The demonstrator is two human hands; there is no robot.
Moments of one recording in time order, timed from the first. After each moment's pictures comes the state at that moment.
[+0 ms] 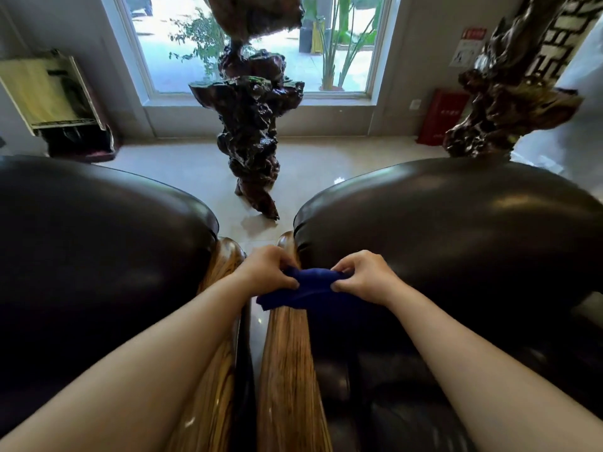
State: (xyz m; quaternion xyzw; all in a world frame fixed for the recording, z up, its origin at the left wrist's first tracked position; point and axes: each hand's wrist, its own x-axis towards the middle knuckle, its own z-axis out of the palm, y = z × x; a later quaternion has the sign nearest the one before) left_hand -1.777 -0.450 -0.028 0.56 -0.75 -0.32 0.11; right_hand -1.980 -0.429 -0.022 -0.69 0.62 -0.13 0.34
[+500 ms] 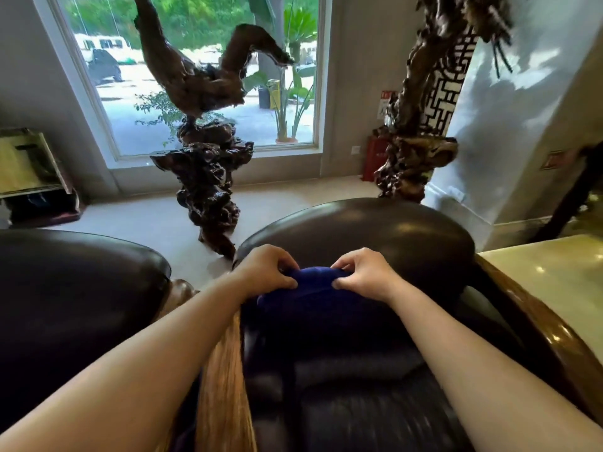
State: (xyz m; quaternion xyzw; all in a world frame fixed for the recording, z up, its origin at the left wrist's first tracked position) left_hand -1.941 -0.331 0.137 0.51 -0.80 -0.25 0.17; right_hand -2.150 -0.285 0.139 -0.69 0.64 -0.22 0.27
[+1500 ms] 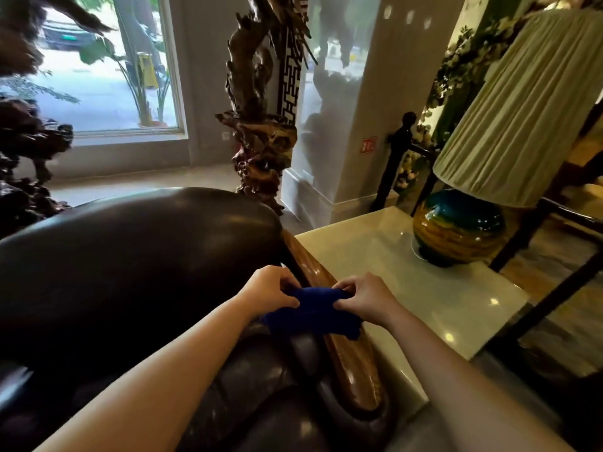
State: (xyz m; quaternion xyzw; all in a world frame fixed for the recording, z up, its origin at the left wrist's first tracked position) left_hand -2.481 -0.181 0.114 0.38 -0.85 -0.35 0.13; right_hand -2.662 -0.074 0.127 -0.55 0.77 -0.23 0.24
